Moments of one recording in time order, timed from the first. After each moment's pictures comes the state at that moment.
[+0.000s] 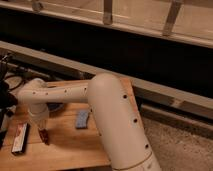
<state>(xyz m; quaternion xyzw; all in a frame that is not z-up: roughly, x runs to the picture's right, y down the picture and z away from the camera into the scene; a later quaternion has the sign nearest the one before) -0.352 0.209 0.800 -0.42 0.12 0.40 0.81</state>
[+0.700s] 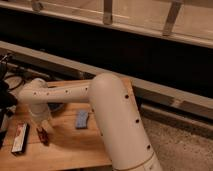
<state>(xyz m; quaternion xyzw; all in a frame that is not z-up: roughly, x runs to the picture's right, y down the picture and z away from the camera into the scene) -0.350 0.204 0.791 -0.40 0.10 0.40 0.82</state>
